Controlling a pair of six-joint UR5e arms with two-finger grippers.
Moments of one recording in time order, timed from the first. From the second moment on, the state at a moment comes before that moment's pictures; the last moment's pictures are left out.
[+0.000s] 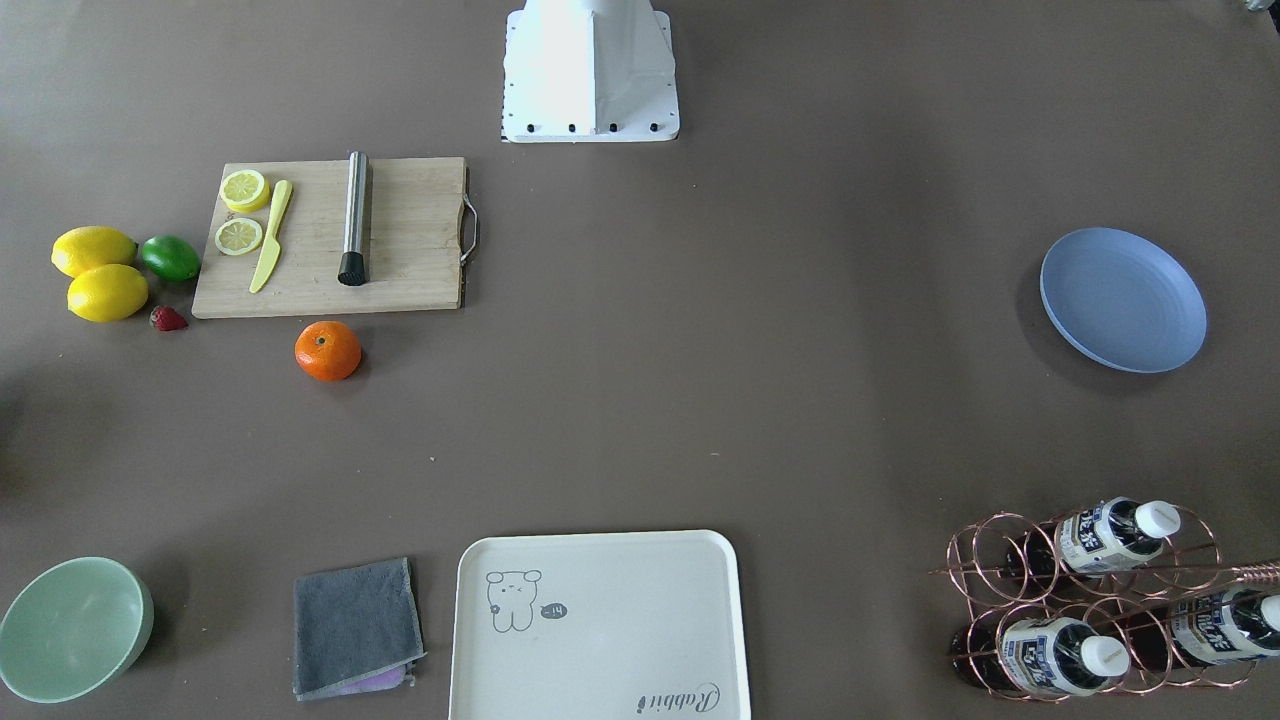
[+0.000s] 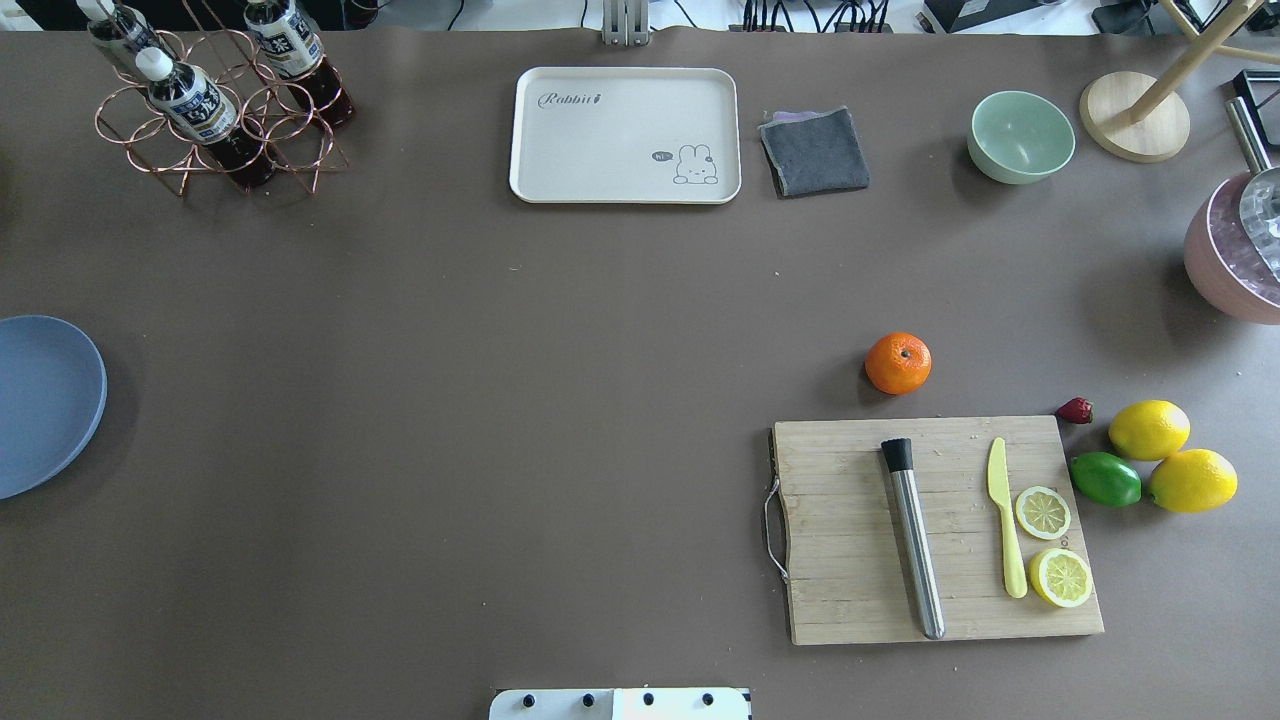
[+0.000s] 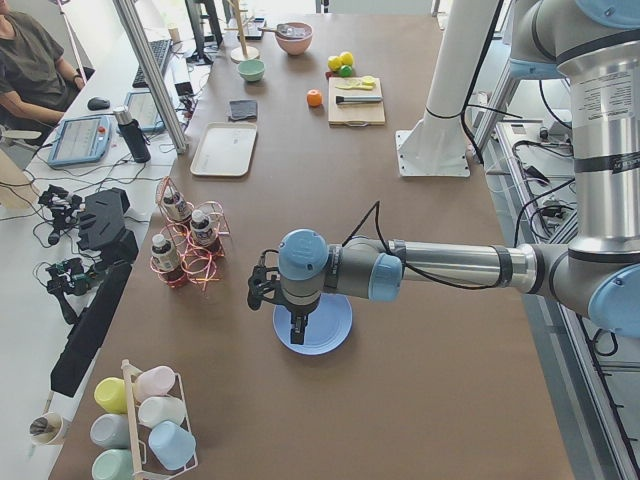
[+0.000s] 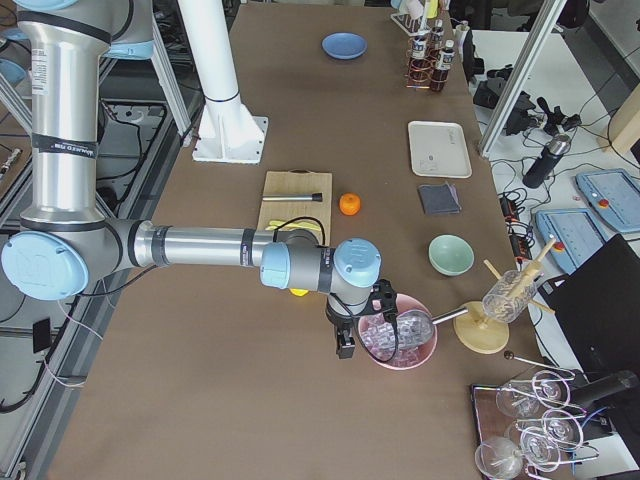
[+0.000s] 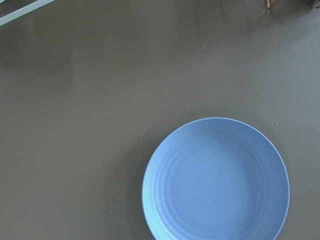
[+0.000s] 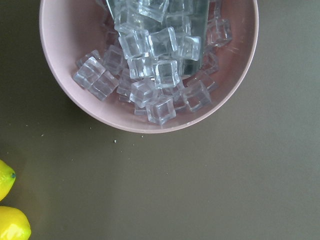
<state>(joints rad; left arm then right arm) -1.57 -1.40 -1.77 -1.68 -2.45 -0.05 1.55 -1.67 1.67 -1.63 2.31 -0.21</state>
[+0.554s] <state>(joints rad) -1.57 -1.40 -1.78 -1.68 -2.45 -0.06 1.55 -1.67 1.67 -1.63 2.31 -0.22</state>
